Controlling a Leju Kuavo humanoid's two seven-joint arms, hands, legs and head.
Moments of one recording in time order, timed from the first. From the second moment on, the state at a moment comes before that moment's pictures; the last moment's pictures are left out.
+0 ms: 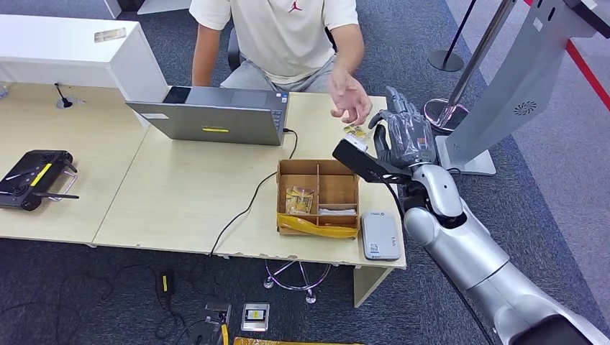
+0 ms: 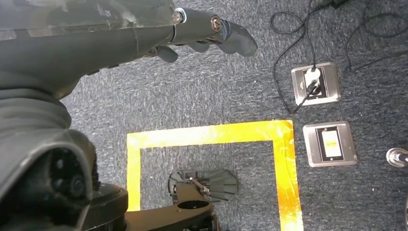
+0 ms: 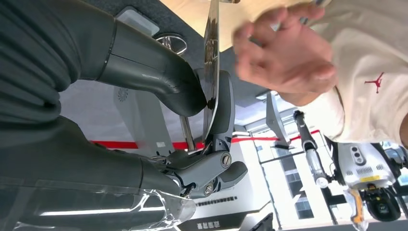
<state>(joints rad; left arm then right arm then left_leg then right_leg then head) -0.18 -0.01 -0.88 -0.37 0.59 0.69 -0.05 -0.80 -0.24 0.84 -1.22 0.73 -0.34 0.25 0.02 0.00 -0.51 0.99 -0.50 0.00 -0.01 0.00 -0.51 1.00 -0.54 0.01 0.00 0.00</state>
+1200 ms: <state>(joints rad) -0.19 -0.01 -0.89 -0.38 0.62 0.69 -0.06 -1.10 -0.07 0.95 -0.66 0.95 -0.39 0.28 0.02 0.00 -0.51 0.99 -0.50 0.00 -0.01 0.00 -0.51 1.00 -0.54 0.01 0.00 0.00</state>
